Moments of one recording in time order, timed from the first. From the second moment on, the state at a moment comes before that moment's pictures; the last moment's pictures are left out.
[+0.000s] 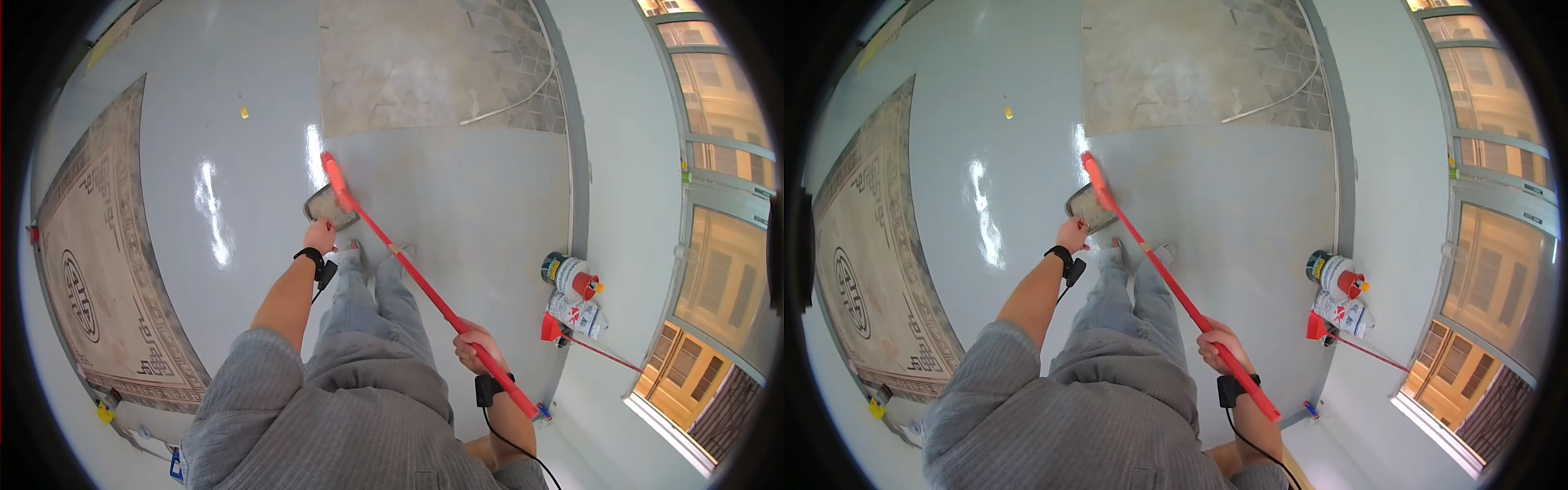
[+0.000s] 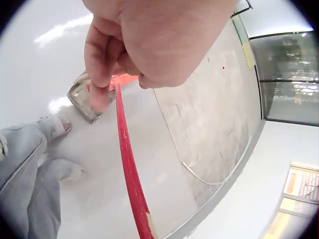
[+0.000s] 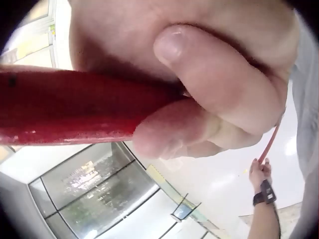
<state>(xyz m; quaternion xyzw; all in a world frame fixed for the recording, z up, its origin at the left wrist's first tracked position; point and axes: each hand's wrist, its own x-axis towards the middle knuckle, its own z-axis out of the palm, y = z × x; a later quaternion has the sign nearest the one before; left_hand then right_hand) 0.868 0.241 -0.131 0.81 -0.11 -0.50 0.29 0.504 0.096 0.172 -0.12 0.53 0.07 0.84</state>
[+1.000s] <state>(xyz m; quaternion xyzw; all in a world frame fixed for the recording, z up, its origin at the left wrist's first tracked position) 0.898 0.311 -0.108 0.85 -0.01 -0.47 0.23 0.565 0.085 0.160 -0.17 0.47 0.19 0.84</state>
